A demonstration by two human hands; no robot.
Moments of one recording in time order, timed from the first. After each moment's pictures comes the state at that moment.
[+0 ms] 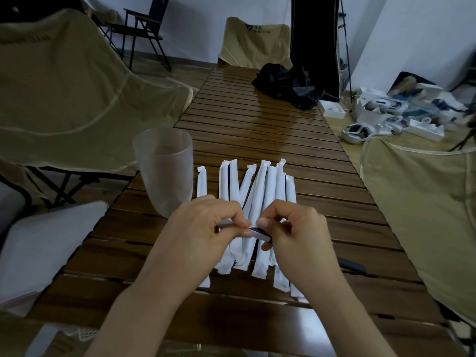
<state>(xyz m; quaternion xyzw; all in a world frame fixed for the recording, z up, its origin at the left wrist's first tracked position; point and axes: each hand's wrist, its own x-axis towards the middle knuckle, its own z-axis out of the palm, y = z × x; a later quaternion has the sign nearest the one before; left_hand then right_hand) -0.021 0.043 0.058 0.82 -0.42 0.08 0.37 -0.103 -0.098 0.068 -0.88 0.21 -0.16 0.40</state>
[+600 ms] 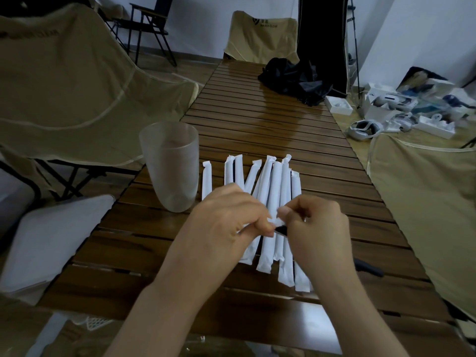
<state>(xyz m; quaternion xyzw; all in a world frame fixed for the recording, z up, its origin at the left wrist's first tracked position) -0.024 0.029 0.060 0.73 -0.54 0.11 0.41 -0.104 -0.103 0.071 -0.86 0.30 -0.19 0.38</state>
